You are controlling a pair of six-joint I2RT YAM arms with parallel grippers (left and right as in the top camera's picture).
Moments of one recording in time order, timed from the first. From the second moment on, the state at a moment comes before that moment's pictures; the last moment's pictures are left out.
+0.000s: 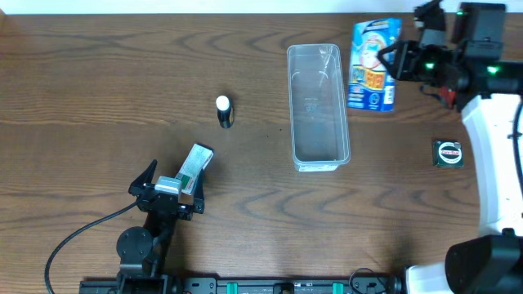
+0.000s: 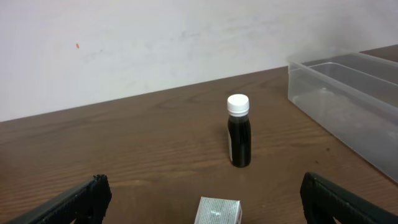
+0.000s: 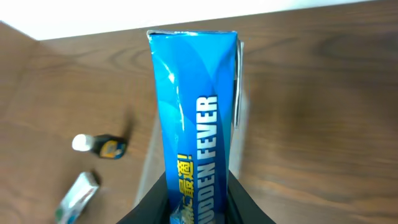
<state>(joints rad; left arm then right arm) -0.05 0.01 0.02 -0.10 0.15 0.13 -0.03 1.63 1.60 -0.79 -0.50 0.15</state>
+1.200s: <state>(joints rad) -0.05 0.02 0.02 -0.10 0.15 0.13 0.11 1.95 1.60 -0.52 -0.59 0.40</state>
